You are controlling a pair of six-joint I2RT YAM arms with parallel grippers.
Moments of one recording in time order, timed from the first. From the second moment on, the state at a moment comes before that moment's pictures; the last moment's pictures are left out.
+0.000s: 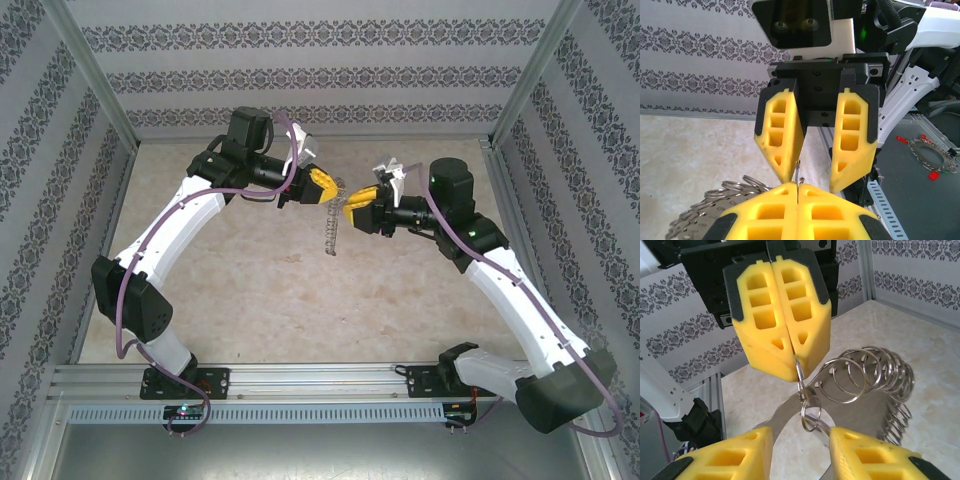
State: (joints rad) left arm -0.43 1.67 1.71 -0.61 1.23 0.38; right arm 0.38 1.13 1.11 -0.32 -0.85 0.08
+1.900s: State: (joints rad) left arm -0.43 1.65 1.68 -0.56 1.22 0.36; right arm 0.28 1.06 1.17 -0.39 -0.92 0.05
